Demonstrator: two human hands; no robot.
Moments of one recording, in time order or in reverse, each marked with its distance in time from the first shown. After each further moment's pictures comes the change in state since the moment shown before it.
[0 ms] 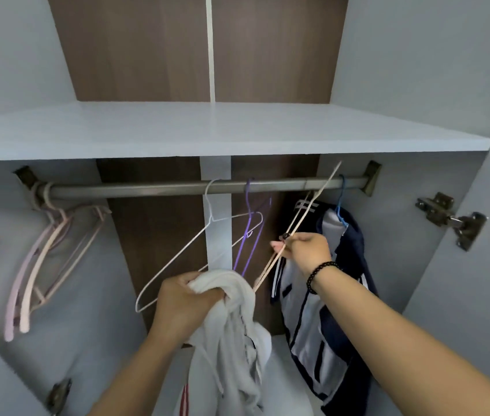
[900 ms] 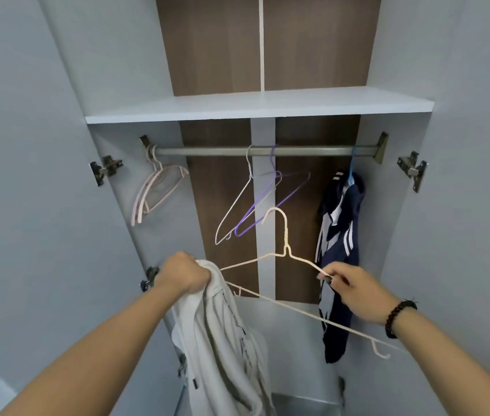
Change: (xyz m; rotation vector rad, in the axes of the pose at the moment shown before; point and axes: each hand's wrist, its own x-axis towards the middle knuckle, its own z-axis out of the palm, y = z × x) left_hand -0.175 0.005 -0.037 0.854 0.073 -0.375; right_hand -0.181 0.018 -0.214 -0.940 -0.643 -0.329
